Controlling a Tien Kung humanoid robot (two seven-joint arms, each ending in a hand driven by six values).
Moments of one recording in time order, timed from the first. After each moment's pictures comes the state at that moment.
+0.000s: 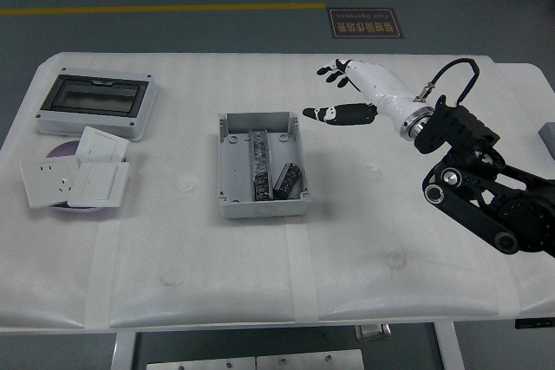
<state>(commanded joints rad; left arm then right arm) 0.00 0.14 -0.45 -0.18 0.92 -0.33 0.41 0.69 -0.45 0.71 1.32 -1.75 -0.13 -0.24</state>
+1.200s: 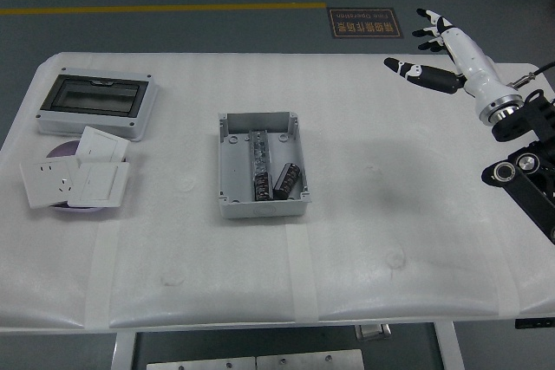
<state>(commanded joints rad) 0.02 0.13 -0.47 -0.18 0.90 -0.31 0.39 0.46 -0.50 1.08 1.30 -1.59 -0.20 -0.04</state>
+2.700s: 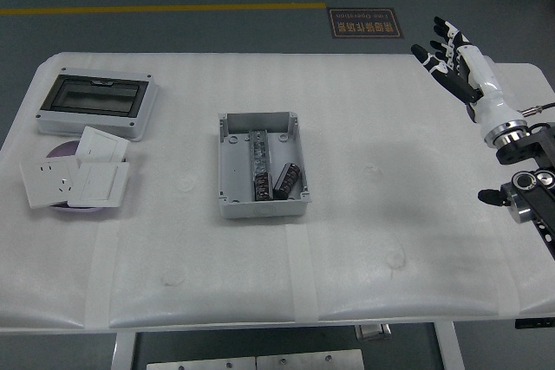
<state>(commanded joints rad) 0.06 0.14 -0.41 -0.18 0.81 -0.30 0.39 0.35 -0.45 1.15 1.30 -1.22 -0.18 0.12</state>
